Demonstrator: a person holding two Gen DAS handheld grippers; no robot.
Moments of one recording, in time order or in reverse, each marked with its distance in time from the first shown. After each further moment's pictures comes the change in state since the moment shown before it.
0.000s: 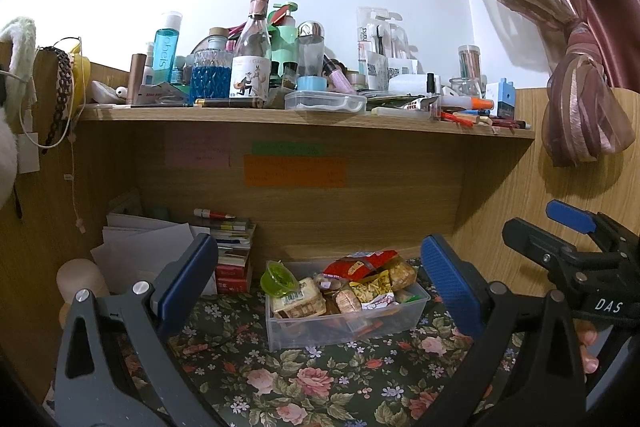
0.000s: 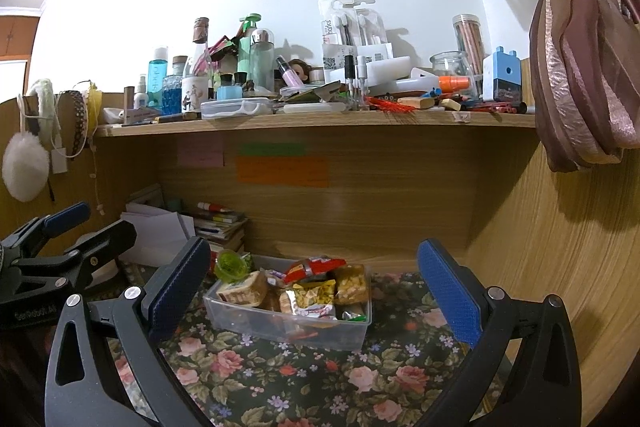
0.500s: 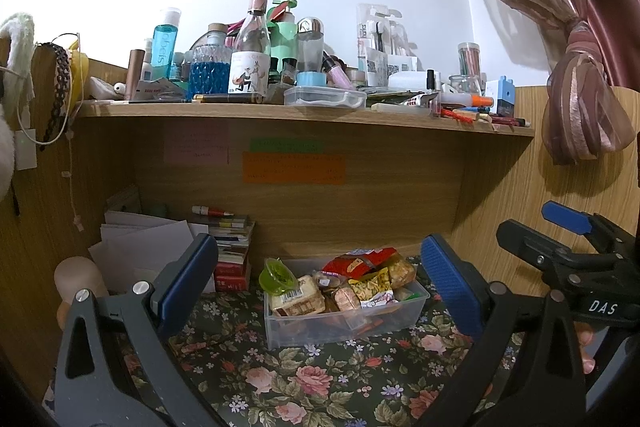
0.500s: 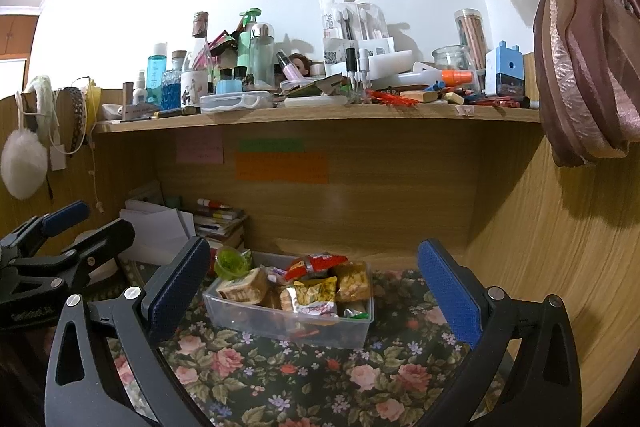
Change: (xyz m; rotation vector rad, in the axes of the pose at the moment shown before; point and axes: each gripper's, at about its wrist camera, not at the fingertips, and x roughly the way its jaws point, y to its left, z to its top) left arm 0.001 -0.001 -0.003 -0.004 0.008 0.002; right arm 0.007 -0.002 -0.002 0.002 0.013 0.007
